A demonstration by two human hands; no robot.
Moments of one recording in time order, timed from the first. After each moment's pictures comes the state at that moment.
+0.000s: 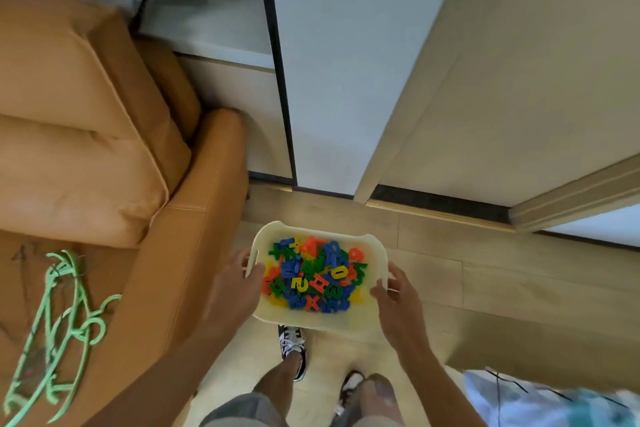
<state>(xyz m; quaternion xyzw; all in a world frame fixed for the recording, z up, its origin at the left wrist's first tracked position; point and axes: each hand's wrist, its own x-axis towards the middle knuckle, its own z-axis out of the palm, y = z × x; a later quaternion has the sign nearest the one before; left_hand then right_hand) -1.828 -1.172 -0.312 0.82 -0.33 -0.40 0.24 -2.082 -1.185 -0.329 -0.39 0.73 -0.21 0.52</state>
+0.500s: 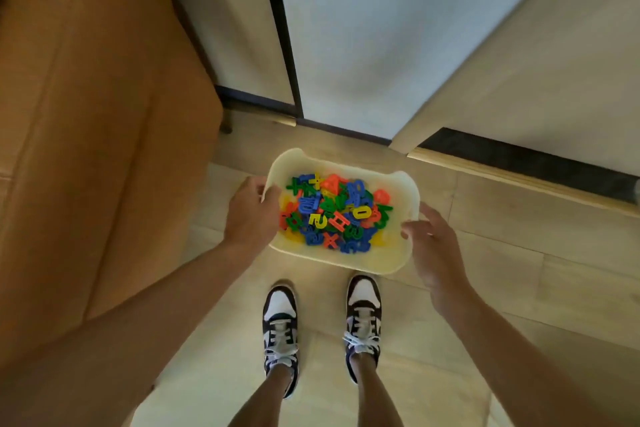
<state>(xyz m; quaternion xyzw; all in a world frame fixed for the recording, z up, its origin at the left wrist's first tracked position) -1.828 -1.344 -0.665 0.85 -0.30 -0.37 0.22 -2.078 -1.363 -0.661 -0.35 0.75 -0.16 0.53</state>
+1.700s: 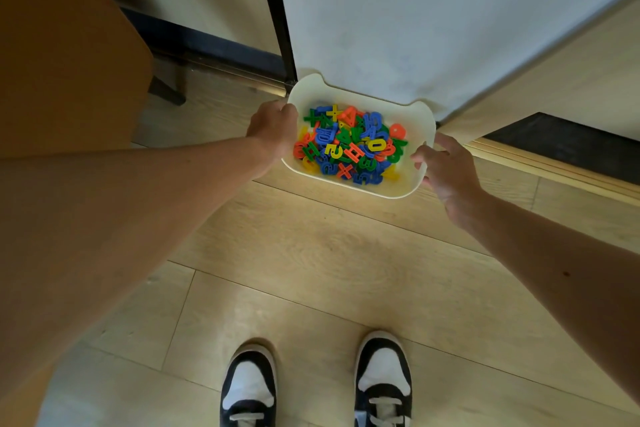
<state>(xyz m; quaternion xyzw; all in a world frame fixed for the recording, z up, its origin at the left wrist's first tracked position) -1.802 -1.510 -0.938 0.84 -0.31 -0.41 0.19 -2.051 -1.531 -0.950 -0.38 0.74 -0.16 0.54</state>
